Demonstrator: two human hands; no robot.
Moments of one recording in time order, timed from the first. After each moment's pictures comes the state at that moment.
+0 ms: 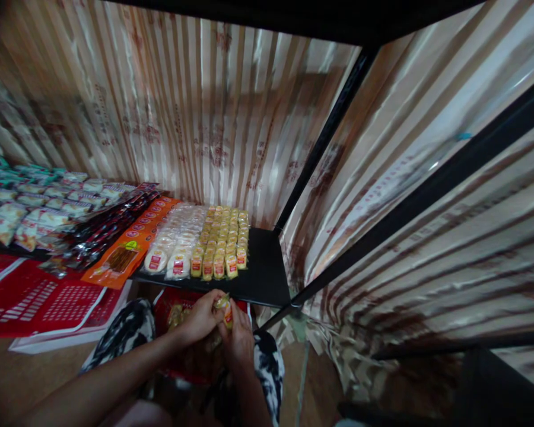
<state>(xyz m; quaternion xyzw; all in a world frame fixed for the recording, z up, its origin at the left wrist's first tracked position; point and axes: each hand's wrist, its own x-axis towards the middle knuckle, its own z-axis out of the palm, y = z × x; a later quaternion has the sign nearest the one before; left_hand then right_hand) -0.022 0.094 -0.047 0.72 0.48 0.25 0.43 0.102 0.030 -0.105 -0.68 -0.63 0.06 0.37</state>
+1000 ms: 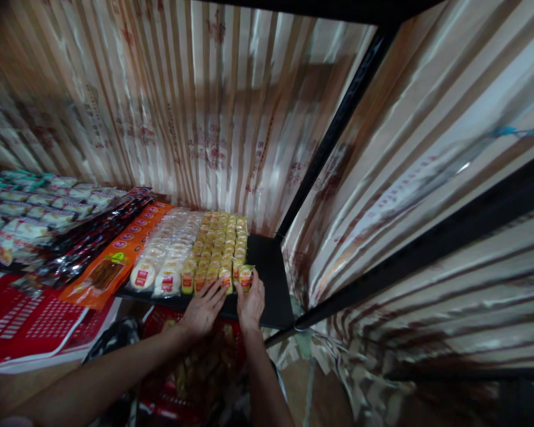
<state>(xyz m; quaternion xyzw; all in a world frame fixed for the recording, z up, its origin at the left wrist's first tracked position) -0.008 0.164 -0.101 0.93 0.27 0.23 -0.12 0.156 0.153 -0.093 -0.75 -0.51 0.00 0.42</state>
